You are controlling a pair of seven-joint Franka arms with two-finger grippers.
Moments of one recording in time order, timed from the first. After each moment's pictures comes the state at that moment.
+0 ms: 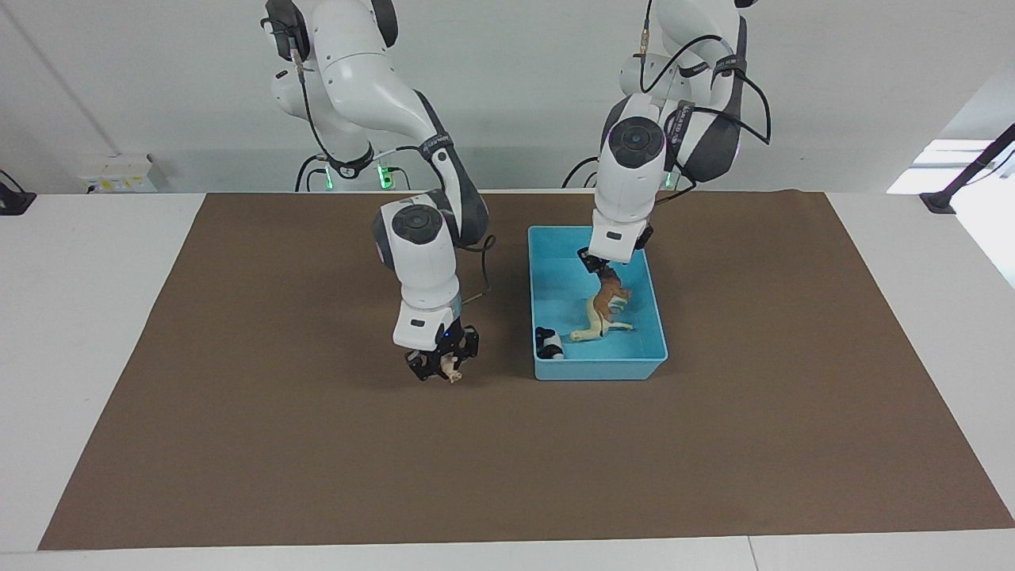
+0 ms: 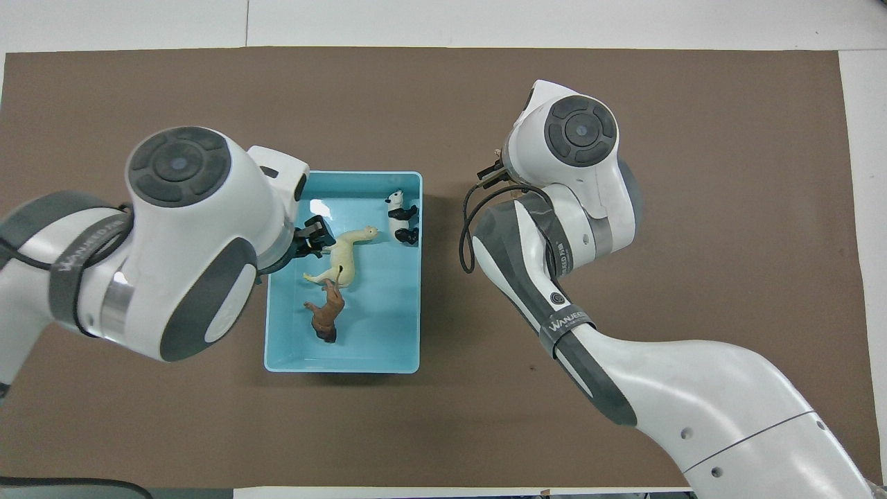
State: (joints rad) left arm -0.46 0.02 0.05 -1.86 0.04 1.77 -0.79; right arm 0.54 0.52 -0.16 -1.54 0.09 2.25 -0.05
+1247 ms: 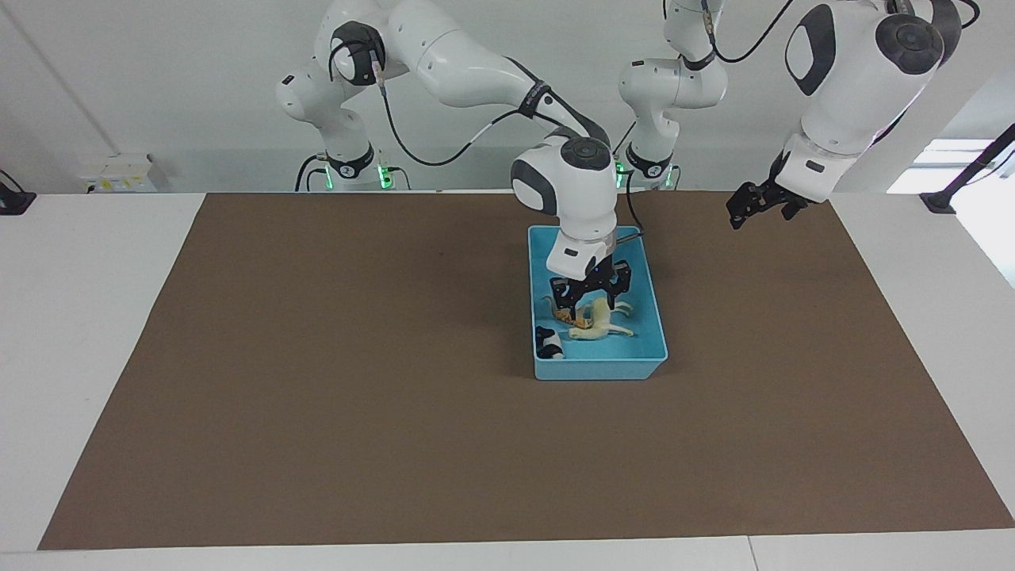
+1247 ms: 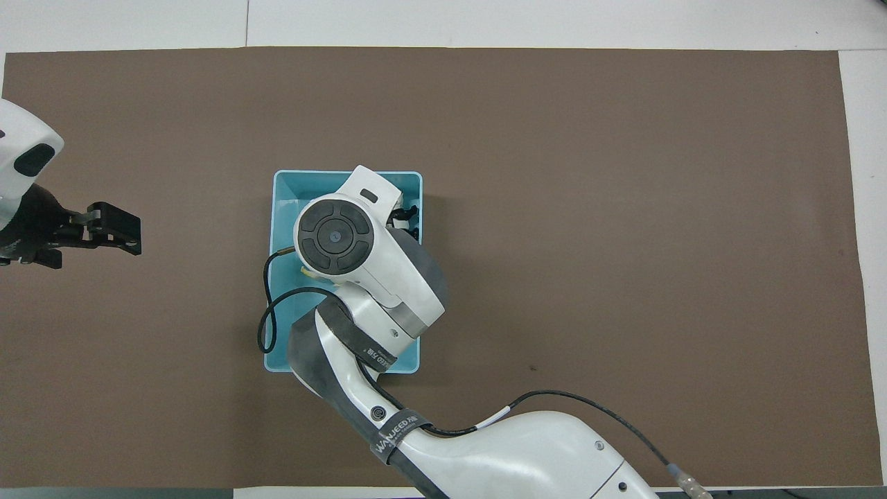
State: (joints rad) left arm -0.15 -0.01 0.06 -1.68 0.00 1.51 -0.16; right arm 0.84 0.67 -0.16 -1.24 0.12 2.14 0.56
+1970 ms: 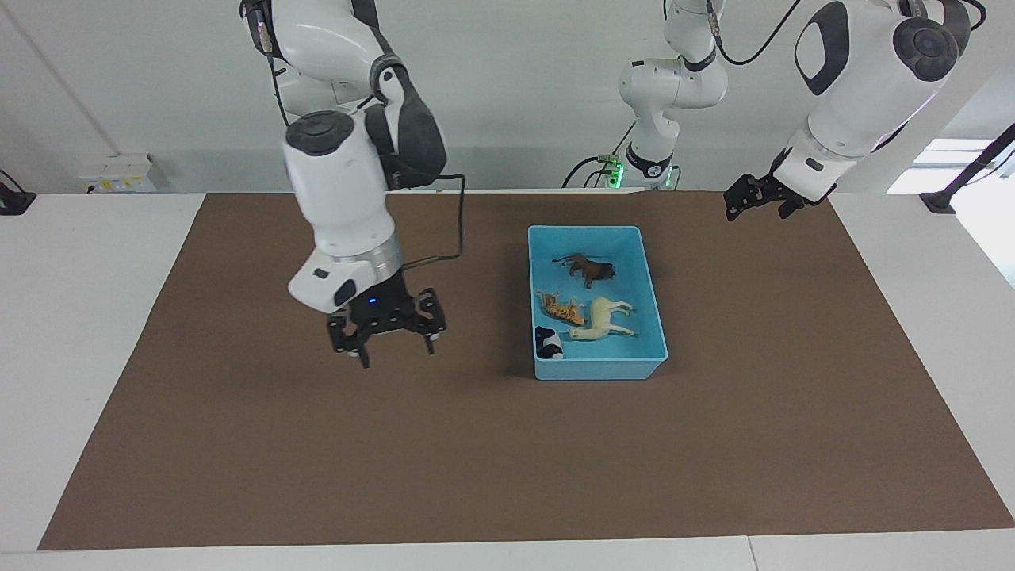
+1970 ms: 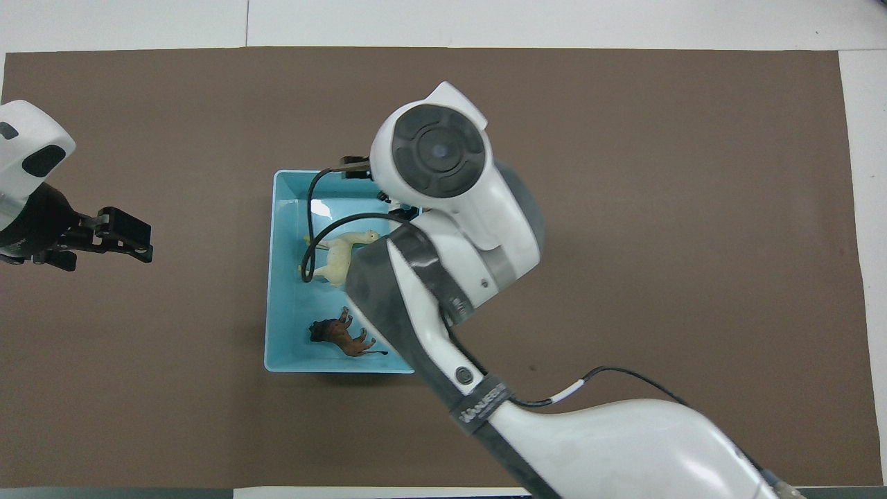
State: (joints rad) left arm -0.14 0.01 0.07 -1.64 -0.02 1.44 -0.05; right arm 0.36 0.46 -0.19 -1.28 0.12 1.98 0.04
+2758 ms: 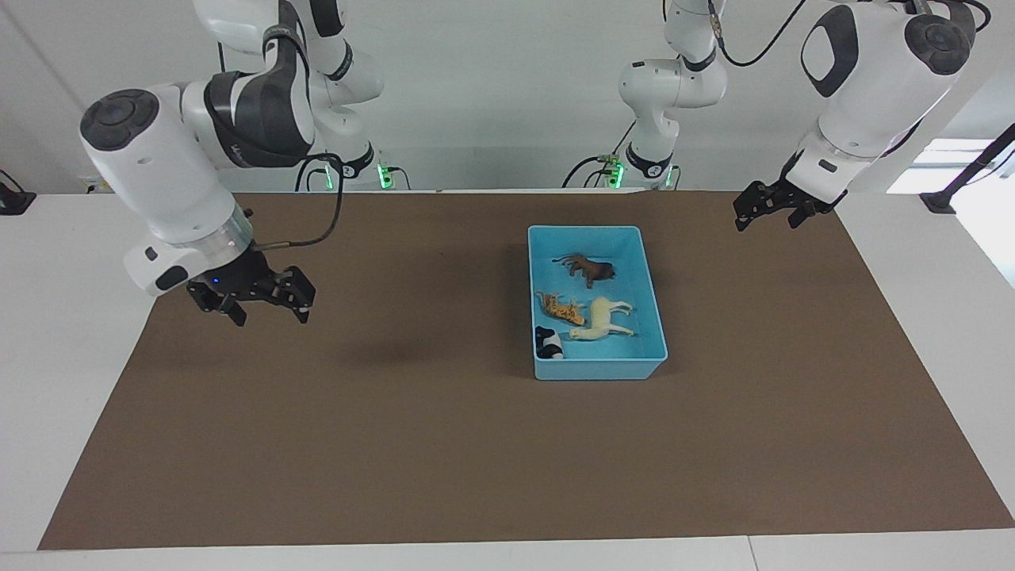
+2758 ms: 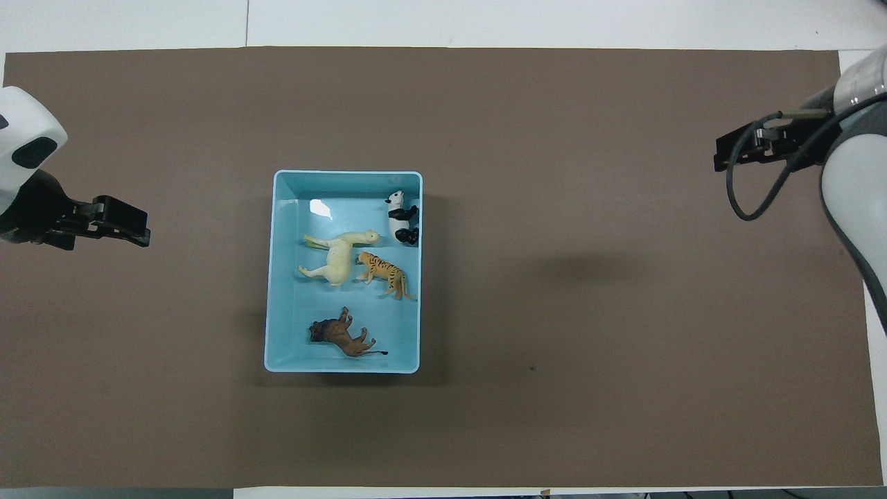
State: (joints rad) left arm -0.06 0.01 -0.03 -1.64 -0.02 1.52 -0.04; right arm 0.18 0.11 -0.18 -1.55 0.05 1.67 0.02
